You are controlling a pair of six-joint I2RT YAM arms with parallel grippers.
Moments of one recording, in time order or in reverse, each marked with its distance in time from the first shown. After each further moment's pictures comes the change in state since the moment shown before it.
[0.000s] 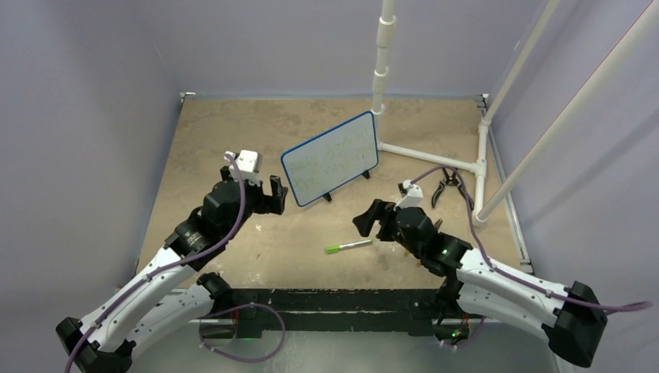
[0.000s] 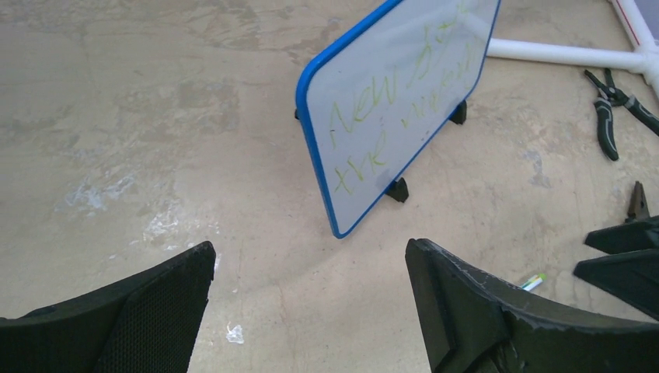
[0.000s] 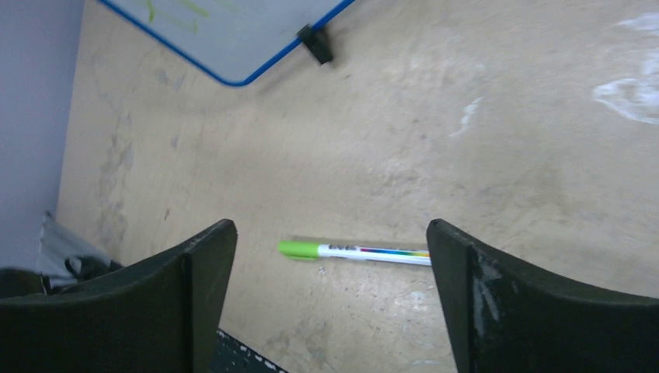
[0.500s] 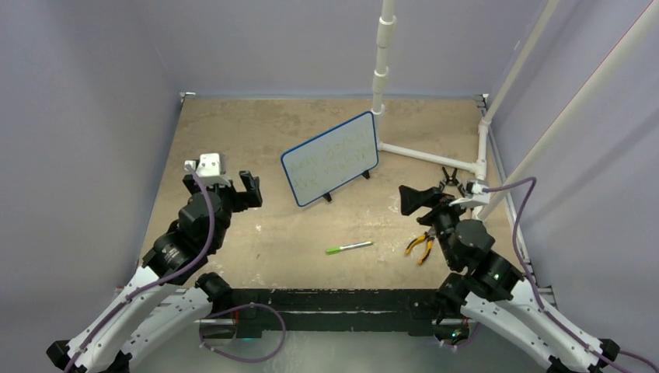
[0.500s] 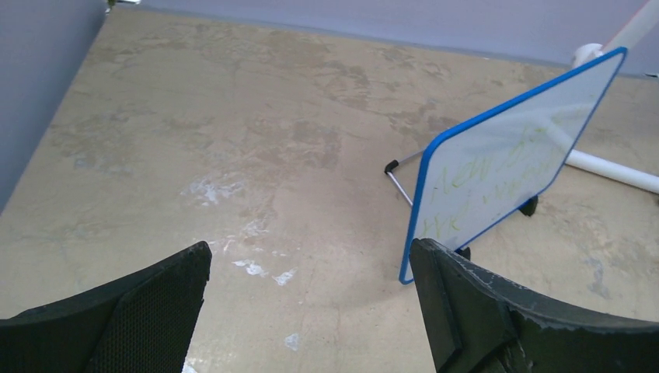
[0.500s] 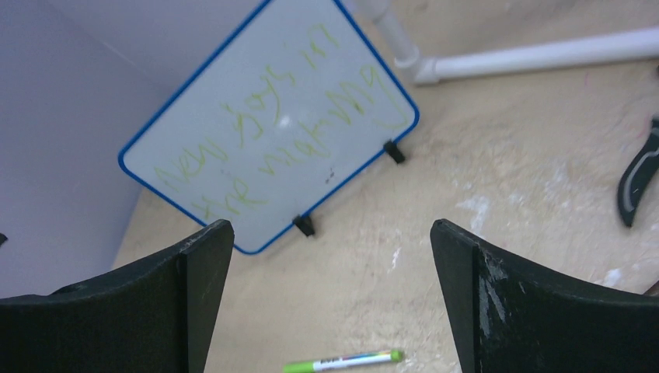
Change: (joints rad) left arm 0.002 -0.154 0.027 -0.087 -0.304 -0.048; right arm -0.060 -0.473 0.101 -0.179 0.386 -0.192
